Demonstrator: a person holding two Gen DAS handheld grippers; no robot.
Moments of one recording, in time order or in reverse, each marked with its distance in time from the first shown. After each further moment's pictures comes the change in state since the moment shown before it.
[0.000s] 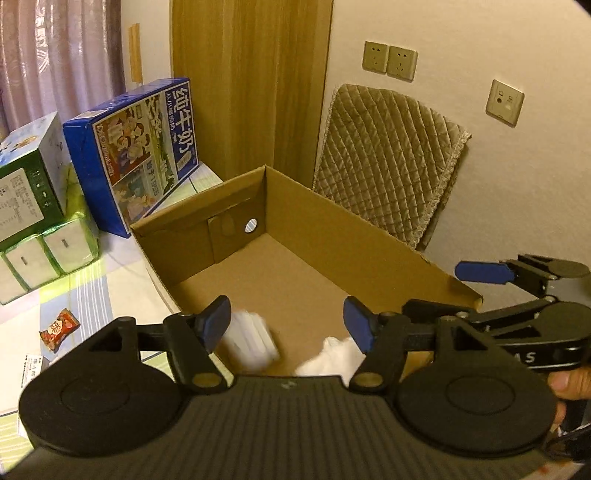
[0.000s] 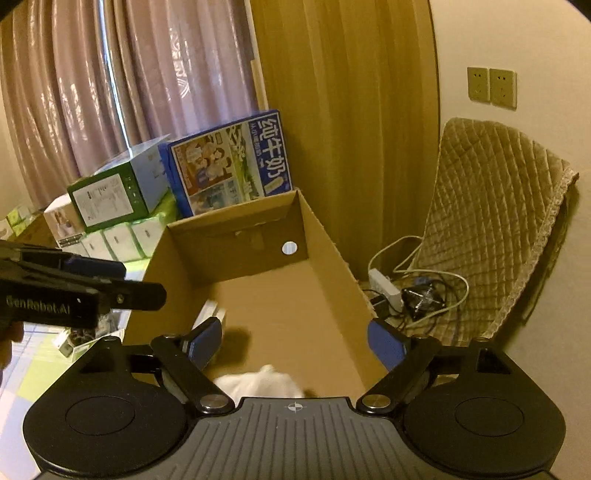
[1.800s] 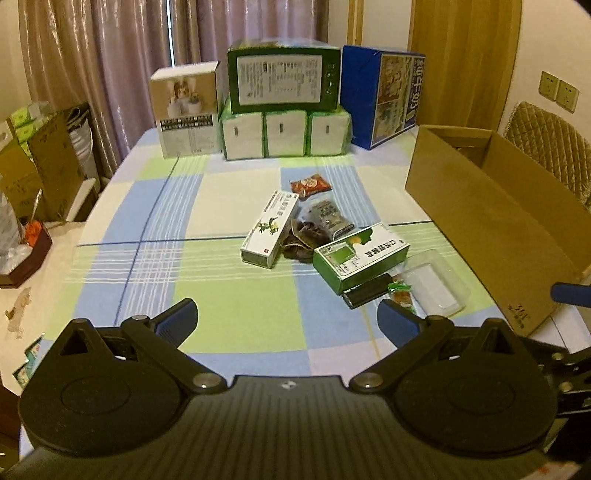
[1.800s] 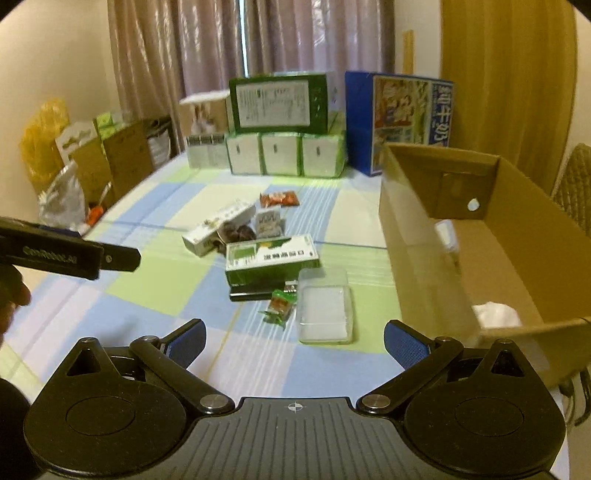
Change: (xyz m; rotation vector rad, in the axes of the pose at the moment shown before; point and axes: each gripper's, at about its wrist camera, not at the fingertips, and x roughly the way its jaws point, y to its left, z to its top) left arm -0.148 0.163 -0.188 -0.329 0.033 0.423; right arm 0.021 0.218 -0.101 -0.260 0.122 0.183
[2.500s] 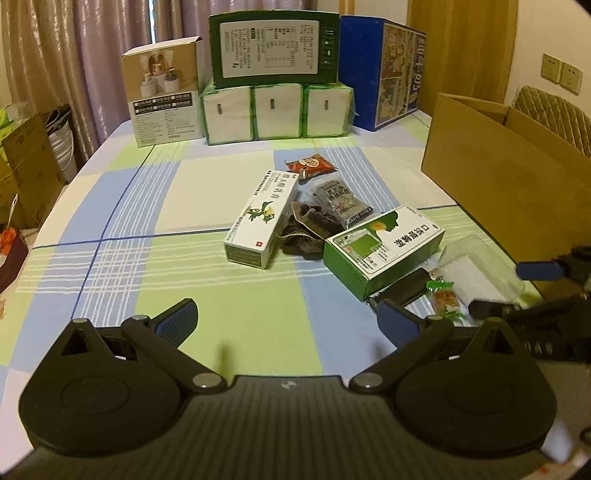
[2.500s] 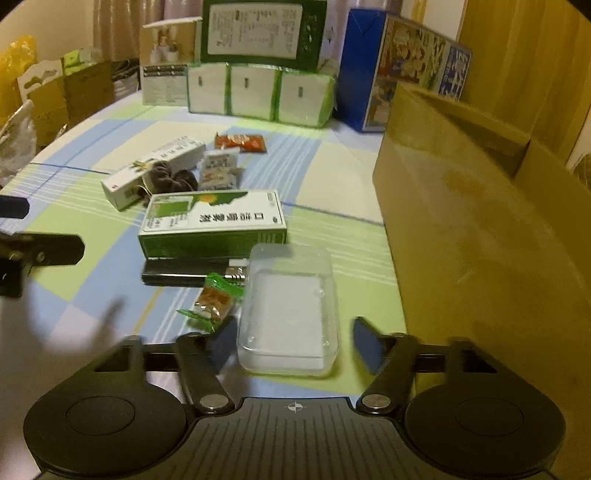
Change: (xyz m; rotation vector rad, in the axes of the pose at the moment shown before) left arm 0.090 0.006 -0.017 0.041 -0.026 -0.031; right arm 0.124 -0.014 0.001 -0.077 0.132 -0.135
